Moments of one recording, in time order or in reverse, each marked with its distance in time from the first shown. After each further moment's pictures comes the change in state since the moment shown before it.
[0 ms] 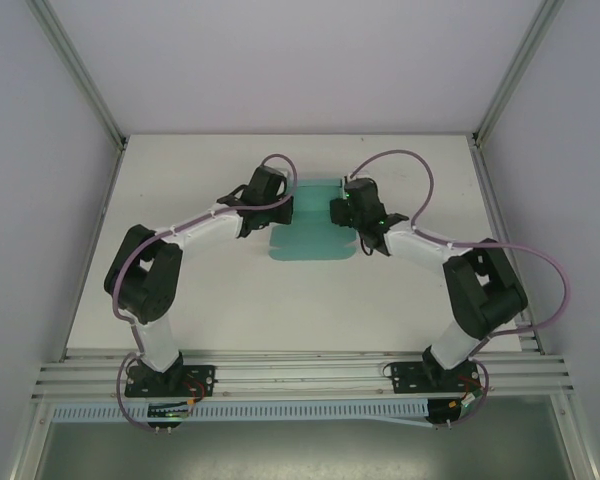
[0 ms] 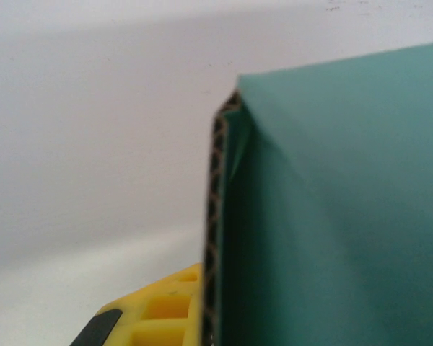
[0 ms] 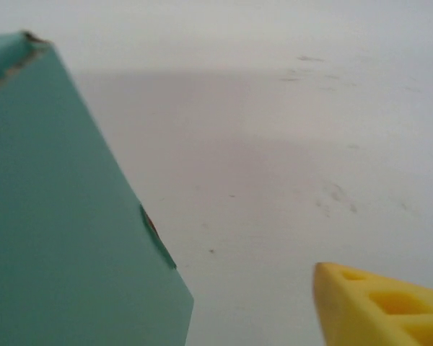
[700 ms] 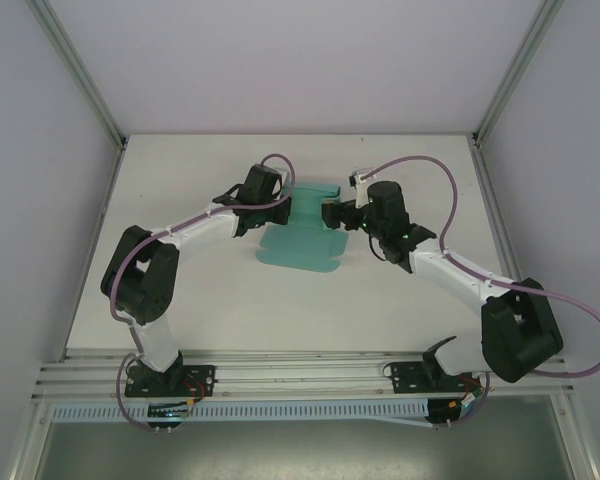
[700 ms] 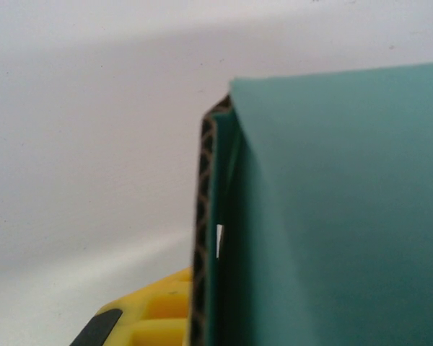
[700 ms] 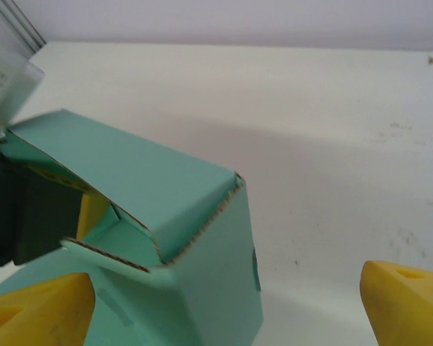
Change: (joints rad) left arm 0.014 -0.014 -0.013 0.003 0.057 0.076; right arm -0.017 -0.257 -0.112 0.035 -0.231 -0.058
